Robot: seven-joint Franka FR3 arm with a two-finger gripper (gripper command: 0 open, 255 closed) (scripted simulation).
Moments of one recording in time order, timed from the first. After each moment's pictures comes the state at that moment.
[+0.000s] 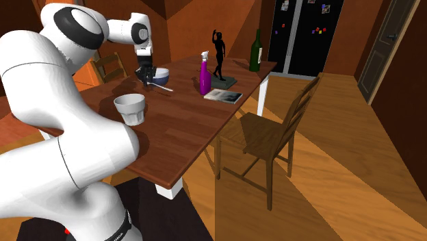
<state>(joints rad) -1.46 -0.84 2.20 -1.18 0.73 1.73 1.85</state>
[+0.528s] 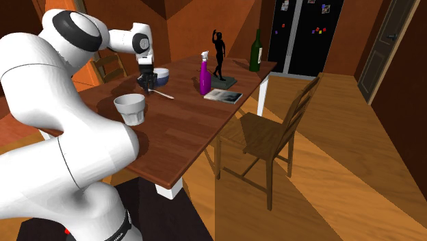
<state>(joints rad) -1.44 -0.87 2.22 -1.25 0.75 1.81 1.83</state>
